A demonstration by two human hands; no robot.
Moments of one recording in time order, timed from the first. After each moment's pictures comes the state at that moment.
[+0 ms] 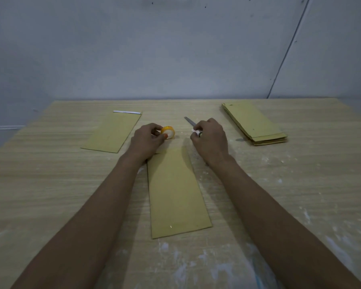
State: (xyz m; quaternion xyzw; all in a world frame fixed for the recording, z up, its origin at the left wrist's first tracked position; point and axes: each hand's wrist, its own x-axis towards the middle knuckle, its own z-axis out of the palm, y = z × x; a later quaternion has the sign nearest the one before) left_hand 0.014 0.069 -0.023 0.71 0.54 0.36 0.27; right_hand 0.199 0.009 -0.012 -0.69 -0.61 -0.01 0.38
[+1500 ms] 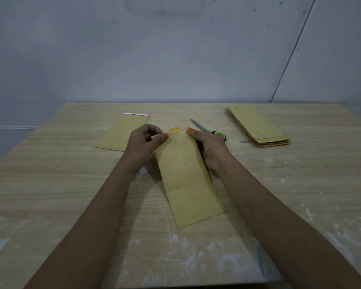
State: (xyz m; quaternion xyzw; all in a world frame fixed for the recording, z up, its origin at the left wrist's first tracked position) left_hand -0.017 0.014 0.001 0.62 0.41 0.50 0.44; right_hand 0.166 -0.013 0.004 -0.50 -0.26 0.55 0.62
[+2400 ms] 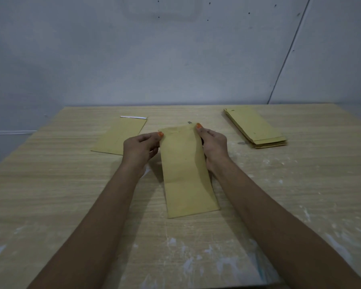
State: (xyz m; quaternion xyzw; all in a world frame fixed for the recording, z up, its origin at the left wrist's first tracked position) left_hand -0.001 0.007 0.005 0.41 0.46 0.55 0.57; right_hand 0.172 -0.013 0.007 -0.54 -0.27 0.45 0.66
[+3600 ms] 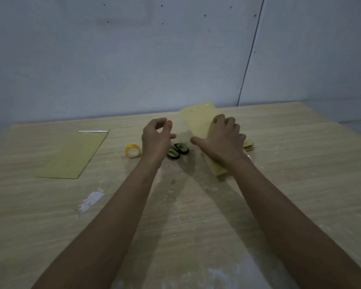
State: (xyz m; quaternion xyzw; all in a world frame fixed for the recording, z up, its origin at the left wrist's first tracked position) left_hand 0.149 0.044 0.020 0.56 0.46 0.54 0.44; right_hand 0.305 -0.015 0.027 -0.82 -0.51 -0.02 0.25
